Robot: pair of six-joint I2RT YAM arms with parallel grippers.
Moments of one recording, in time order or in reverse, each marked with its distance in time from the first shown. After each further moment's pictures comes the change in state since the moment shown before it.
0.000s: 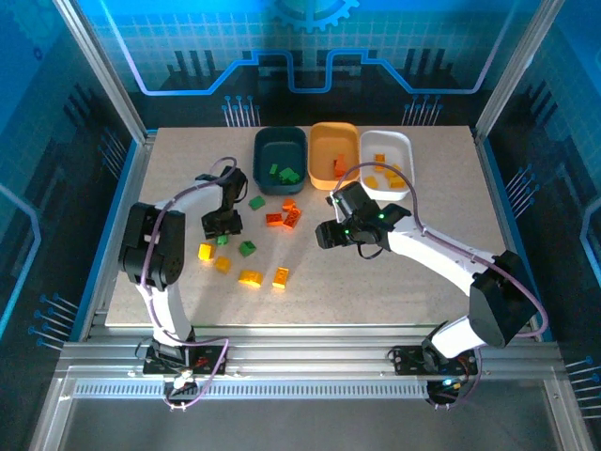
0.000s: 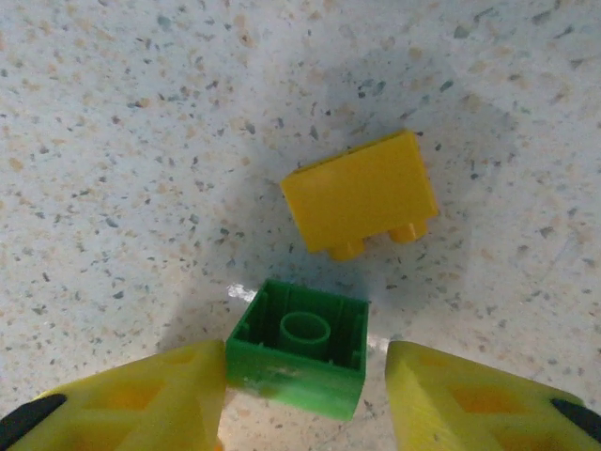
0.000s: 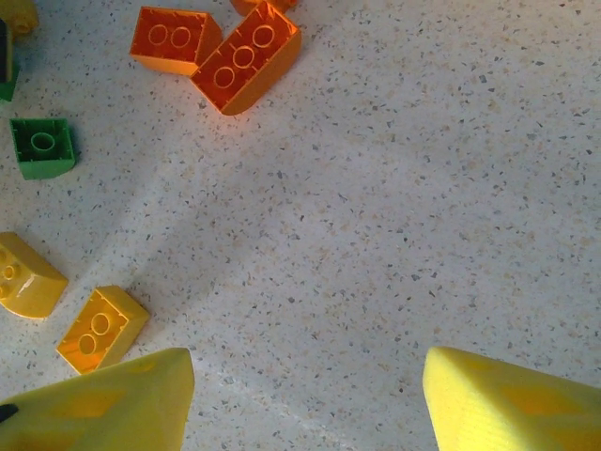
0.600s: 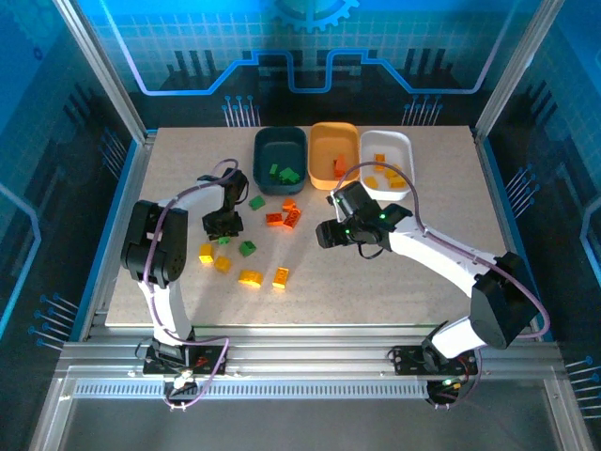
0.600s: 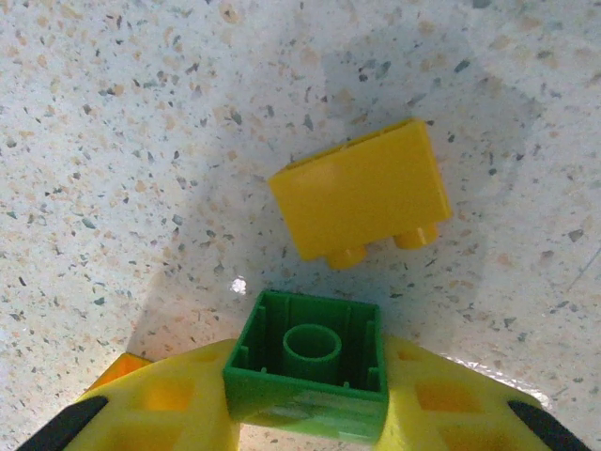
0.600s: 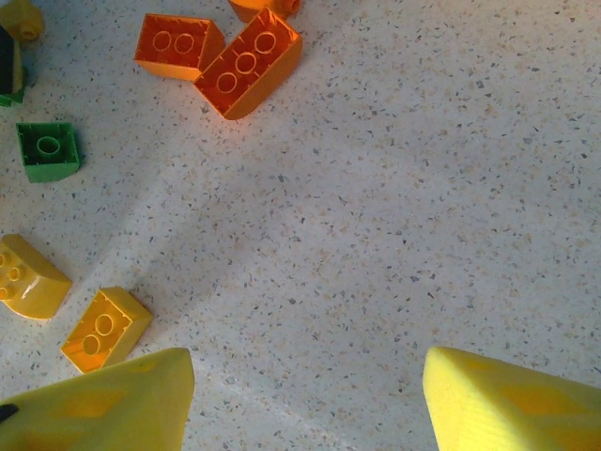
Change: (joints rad) left arm 0.000 0.012 0.000 0.003 0.003 0.000; right arm 0.000 -0.010 0.000 0.000 0.003 0.000
